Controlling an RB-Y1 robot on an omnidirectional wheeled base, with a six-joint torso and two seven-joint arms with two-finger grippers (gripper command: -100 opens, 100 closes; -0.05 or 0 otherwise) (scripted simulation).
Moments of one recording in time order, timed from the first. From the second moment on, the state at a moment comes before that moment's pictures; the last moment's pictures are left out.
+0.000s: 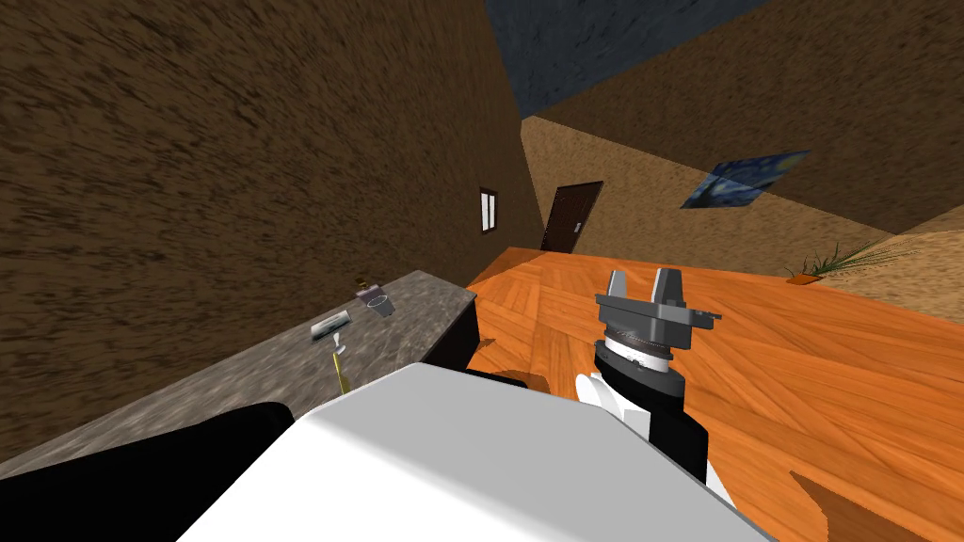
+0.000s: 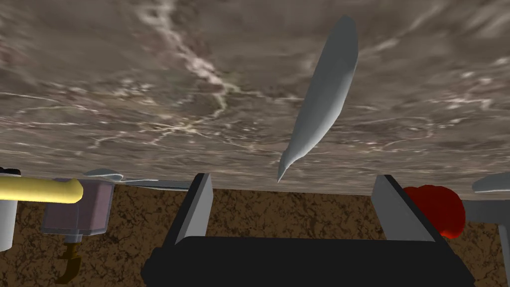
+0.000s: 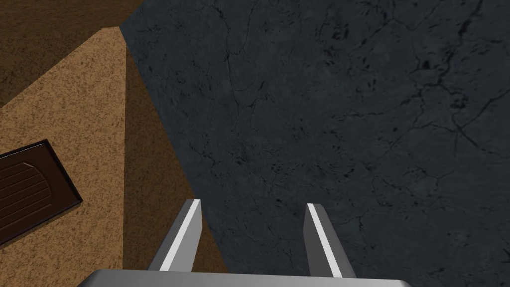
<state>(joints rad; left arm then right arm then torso) 1.32 0.70 0.38 -1.46 -0.31 -0.01 0.31 0.53 0.00 0.02 -2.39 -0.08 -0.61 -0.15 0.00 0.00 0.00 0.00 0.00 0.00</state>
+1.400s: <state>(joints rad) 1.31 0.70 0.37 -1.45 -0.31 -0.01 0.30 0.53 0.00 0.02 -2.39 -0.08 -0.61 -0.15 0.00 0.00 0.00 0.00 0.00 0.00</state>
